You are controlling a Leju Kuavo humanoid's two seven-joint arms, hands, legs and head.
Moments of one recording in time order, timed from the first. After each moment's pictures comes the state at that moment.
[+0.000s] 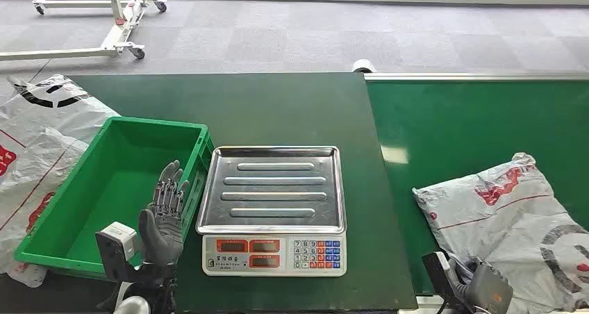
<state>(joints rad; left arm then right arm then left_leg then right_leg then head) 0.15 -0.15 -0.11 -1.62 0.07 -0.07 -0.50 -0.13 0.05 -0.60 -0.73 1.30 -0.71 -0.45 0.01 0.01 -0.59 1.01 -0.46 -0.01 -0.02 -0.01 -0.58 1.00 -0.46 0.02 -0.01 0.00</state>
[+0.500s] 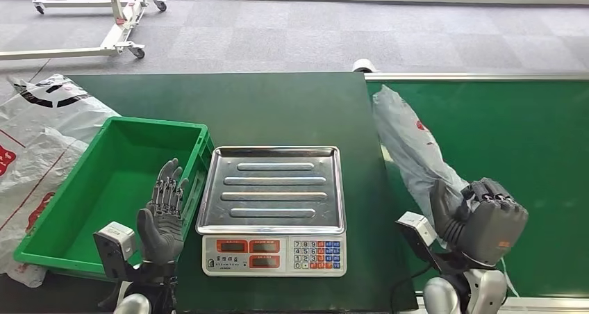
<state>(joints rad) 0.14 -0.15 -0.11 -1.60 0.09 -0.08 -0.52 0.03 0.09 -0.03 -1.71 1.23 -0.71 -0.33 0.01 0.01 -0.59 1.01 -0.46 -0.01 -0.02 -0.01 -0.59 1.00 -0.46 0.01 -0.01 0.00</state>
